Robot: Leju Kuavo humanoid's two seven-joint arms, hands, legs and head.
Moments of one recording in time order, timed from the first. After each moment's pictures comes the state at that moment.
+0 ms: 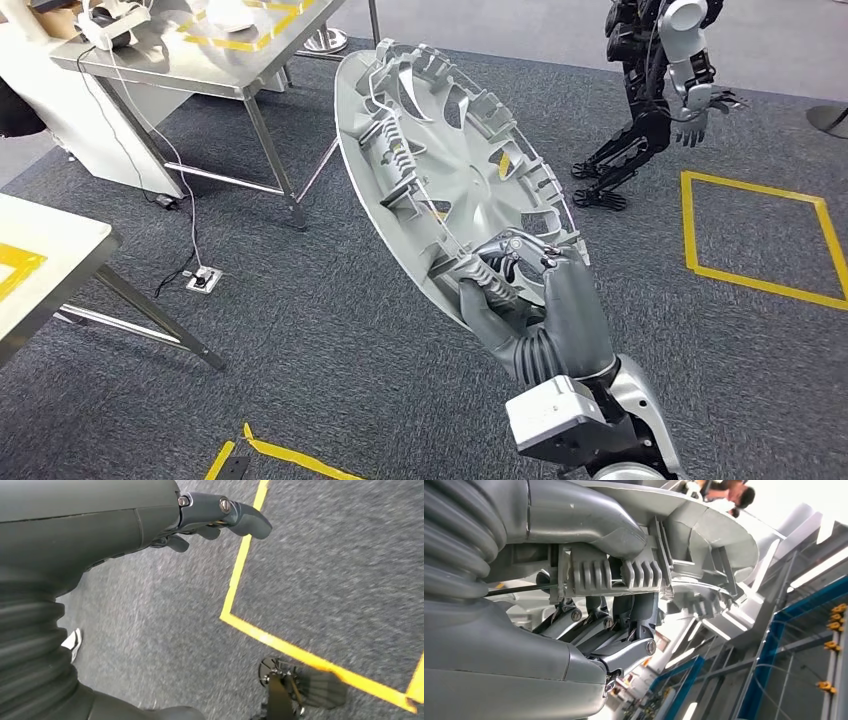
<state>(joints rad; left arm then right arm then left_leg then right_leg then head) -0.06 0.00 0.03 -0.17 -0.25 0.08 -0.05 -0.15 -0.13 0.60 -1.59 0.61 -0.30 -0.40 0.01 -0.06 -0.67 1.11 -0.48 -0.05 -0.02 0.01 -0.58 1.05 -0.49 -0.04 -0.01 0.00</state>
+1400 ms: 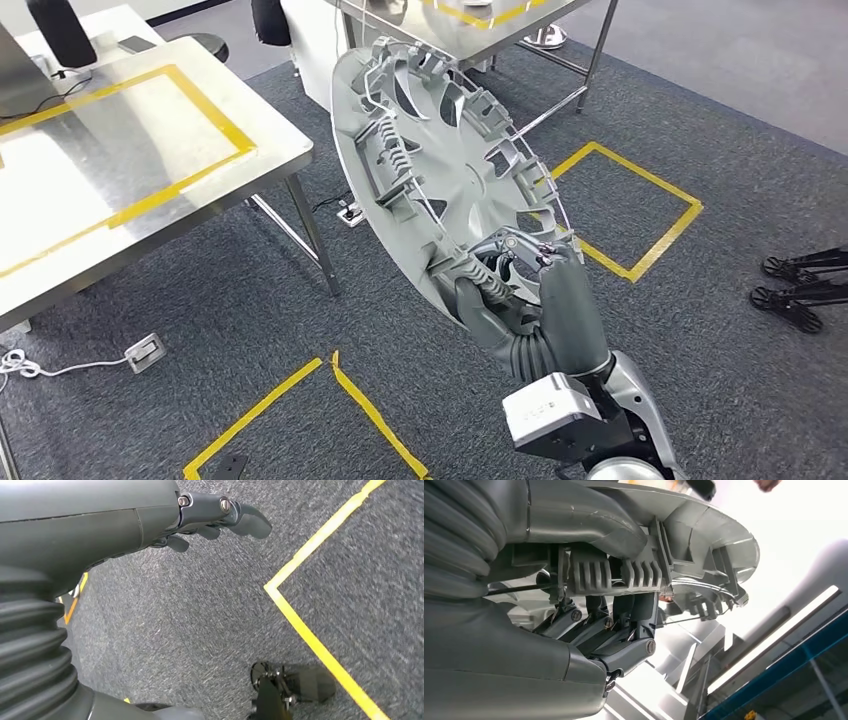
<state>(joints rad) -0.06 0.01 0.03 -0.17 -0.25 0.09 -0.05 -0.16 -0.13 0.60 -1.57 0.60 -0.31 -0.42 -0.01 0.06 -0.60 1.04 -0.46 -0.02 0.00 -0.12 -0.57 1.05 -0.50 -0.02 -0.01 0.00</state>
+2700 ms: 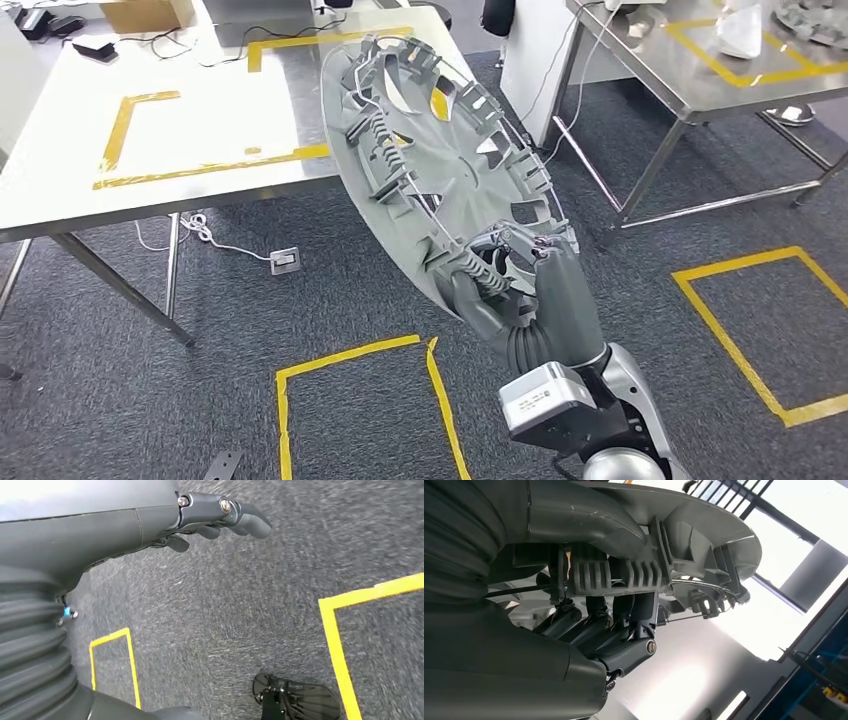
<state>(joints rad) -0.07 0.01 0.03 -0.17 -0.27 0.09 -0.03 -0.20 -0.12 0.61 -1.54 0.58 -0.31 -0.42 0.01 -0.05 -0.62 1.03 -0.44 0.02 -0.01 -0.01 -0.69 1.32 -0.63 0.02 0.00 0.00</state>
